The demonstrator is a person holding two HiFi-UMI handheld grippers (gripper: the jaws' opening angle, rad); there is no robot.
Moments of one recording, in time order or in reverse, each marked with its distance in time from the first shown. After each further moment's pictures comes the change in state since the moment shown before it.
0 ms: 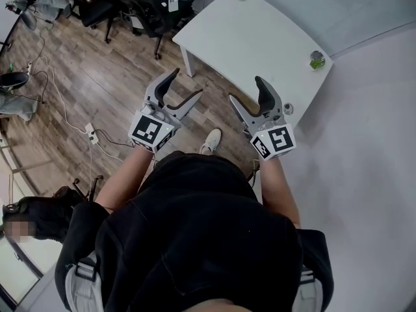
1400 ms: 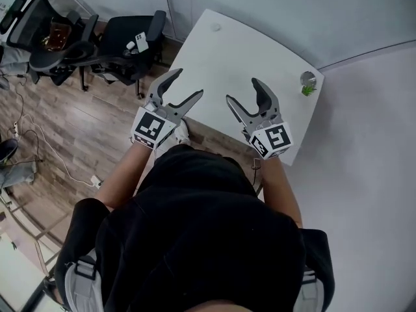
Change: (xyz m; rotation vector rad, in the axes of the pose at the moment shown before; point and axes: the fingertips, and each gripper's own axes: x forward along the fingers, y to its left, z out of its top) left arm 0.251 0.174 -0.008 0.077 0.040 -0.282; right arm 0.181 -0.202 -0.012 0.000 0.068 -0.199
